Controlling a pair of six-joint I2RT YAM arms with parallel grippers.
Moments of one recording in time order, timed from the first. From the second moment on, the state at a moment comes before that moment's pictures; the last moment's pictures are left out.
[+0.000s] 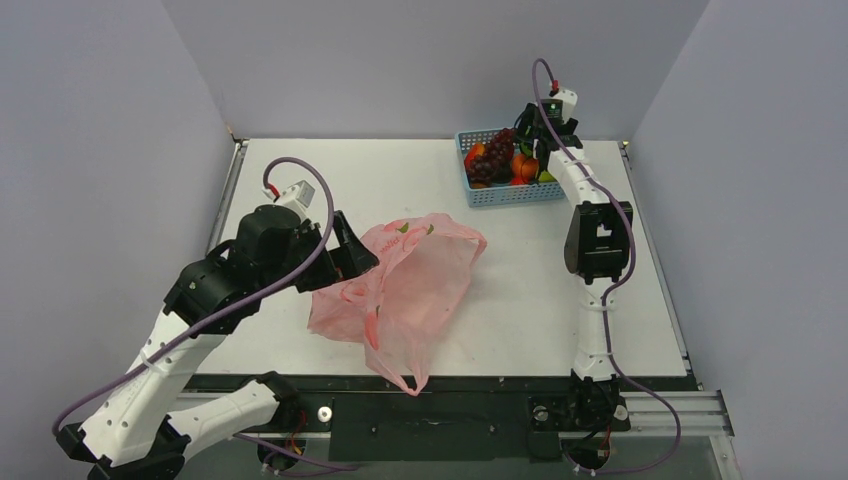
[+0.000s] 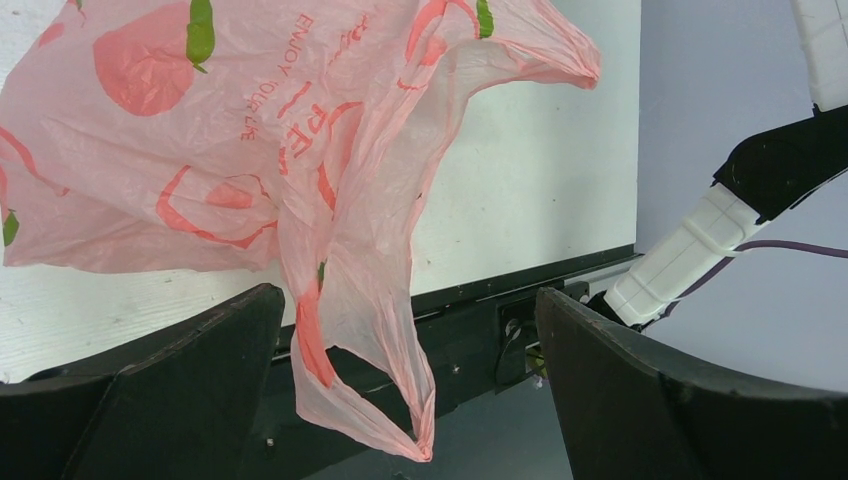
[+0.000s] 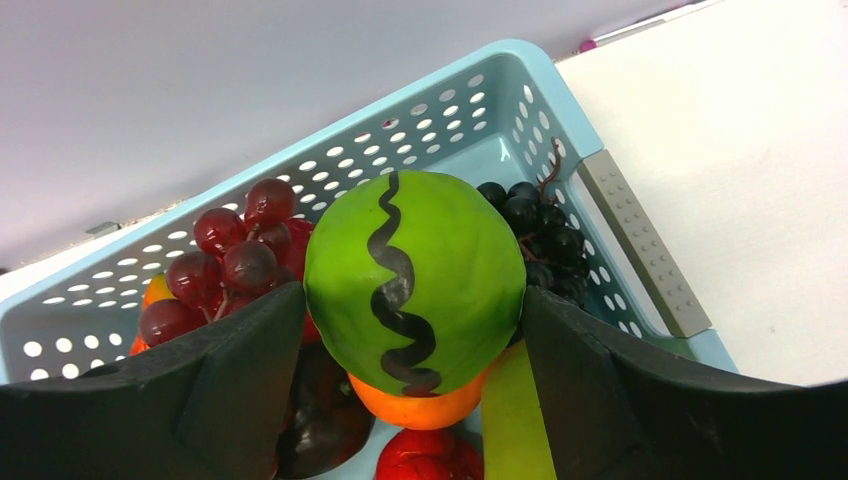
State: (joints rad) left arm -0.67 0.94 1.36 -1.04 -0.04 -0.85; right arm 0.10 2.38 2.15 -0.31 0.27 0.35
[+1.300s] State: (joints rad) left arm -0.63 0.78 1.30 -0.83 0.06 -0.74; right arm 0.31 1.27 1.42 -0.64 0.39 0.48
